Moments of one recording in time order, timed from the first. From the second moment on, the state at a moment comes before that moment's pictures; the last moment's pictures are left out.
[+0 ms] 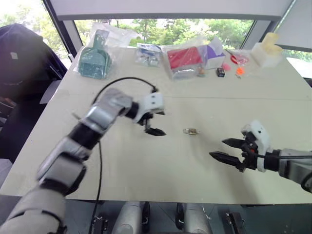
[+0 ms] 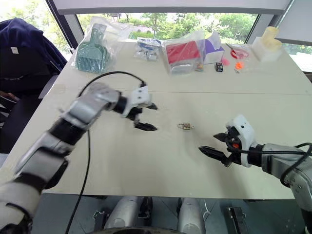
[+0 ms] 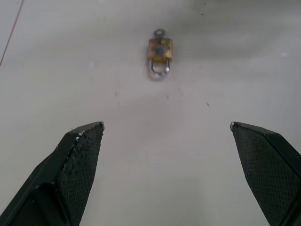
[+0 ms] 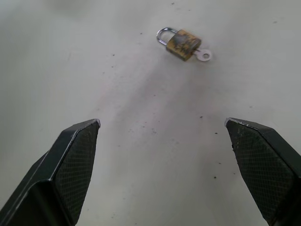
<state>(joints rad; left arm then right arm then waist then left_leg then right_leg) -1.10 0.33 -0.58 0.50 -0.06 0.37 -1.20 0.06 -0.90 -0.36 -0.53 0.80 1.00 0.65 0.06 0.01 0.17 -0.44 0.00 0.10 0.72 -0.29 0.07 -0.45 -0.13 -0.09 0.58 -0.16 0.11</state>
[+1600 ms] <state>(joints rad) -0.99 0.26 -0.24 0.41 0.01 -0.13 -1.17 -0.34 -0.58 -0.43 -0.48 1.28 1.09 0.15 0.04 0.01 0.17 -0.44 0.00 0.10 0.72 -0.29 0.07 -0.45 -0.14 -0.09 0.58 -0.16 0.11</state>
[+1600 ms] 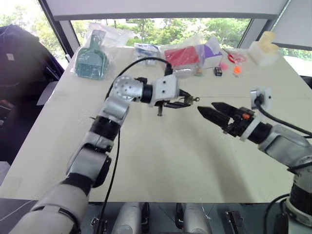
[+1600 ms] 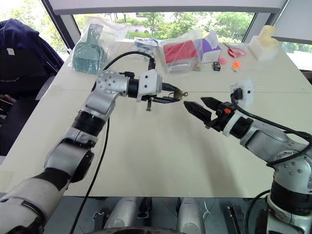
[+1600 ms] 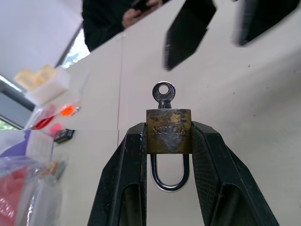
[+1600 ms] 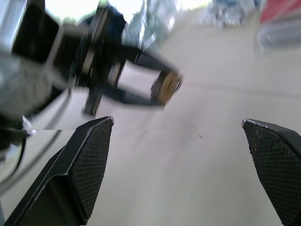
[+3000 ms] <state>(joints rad) -0.95 0.32 -0.29 0.27 0.14 -0.41 -0.91 -0.36 -0.45 -0.29 -0.44 1.57 0.77 -0.14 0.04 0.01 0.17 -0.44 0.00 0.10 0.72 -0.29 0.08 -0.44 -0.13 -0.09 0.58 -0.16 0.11</state>
